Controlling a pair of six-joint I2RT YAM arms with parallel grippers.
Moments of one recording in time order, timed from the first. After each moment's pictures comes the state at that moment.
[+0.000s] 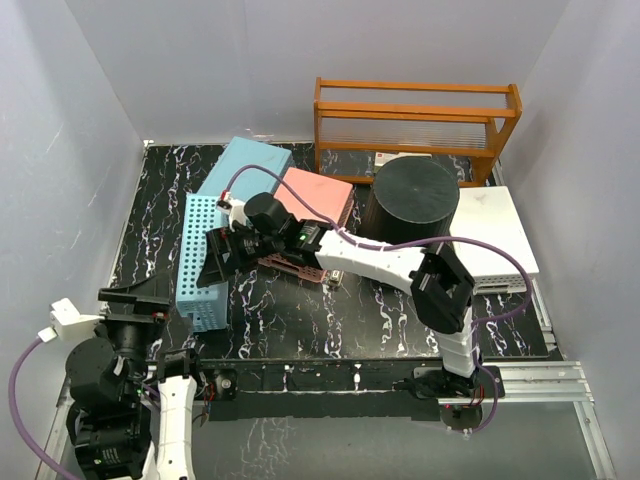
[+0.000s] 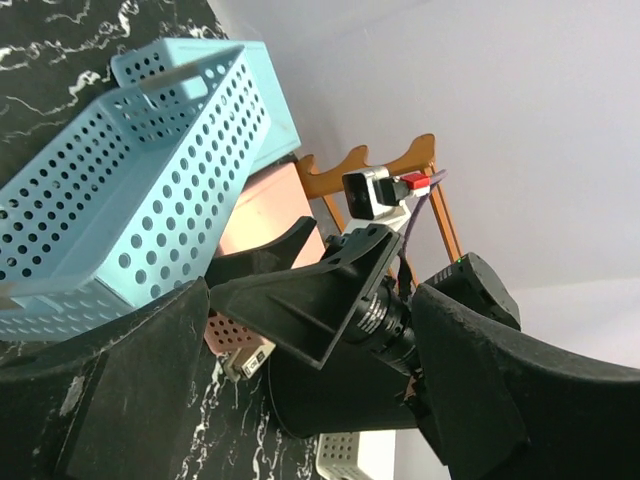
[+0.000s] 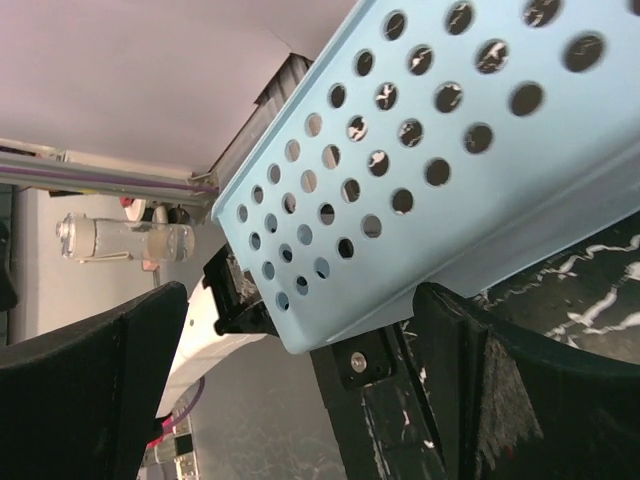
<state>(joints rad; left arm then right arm) 0.17 0.15 1.08 -1.08 0.02 -1.09 1.03 1.94 1.64 -0.10 -0.53 0.70</state>
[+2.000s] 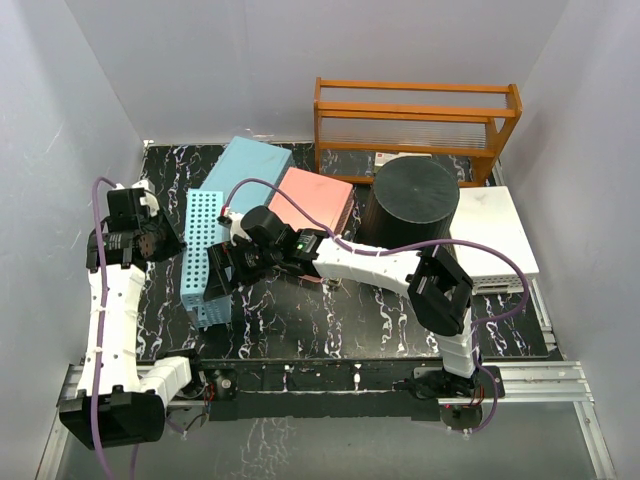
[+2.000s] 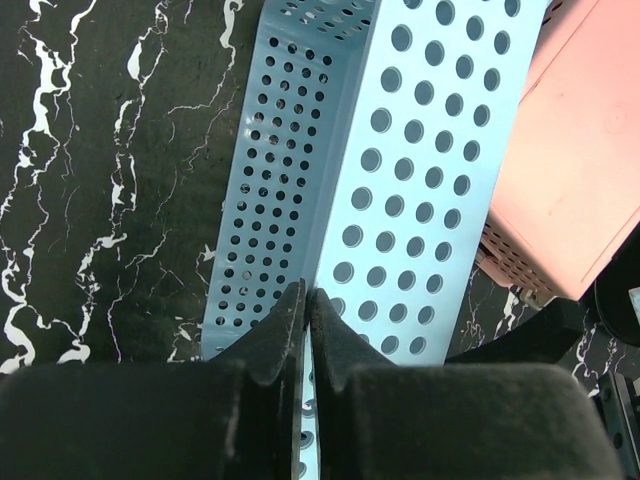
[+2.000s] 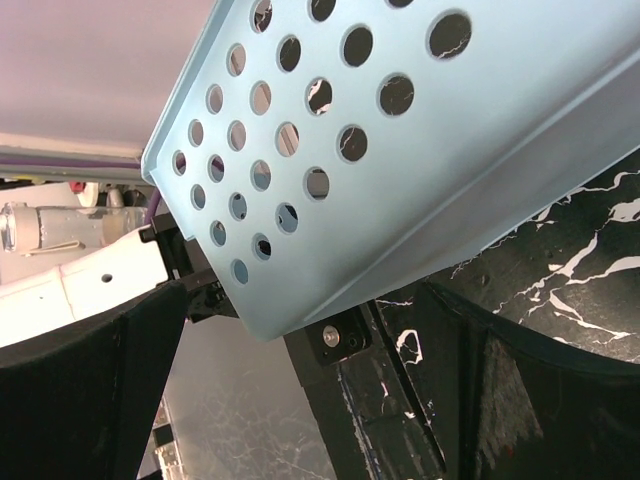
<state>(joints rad) 0.12 1.02 1.15 -1.00 0.07 -0.33 1.08 1.96 1.61 -0.17 -0.47 0.66</state>
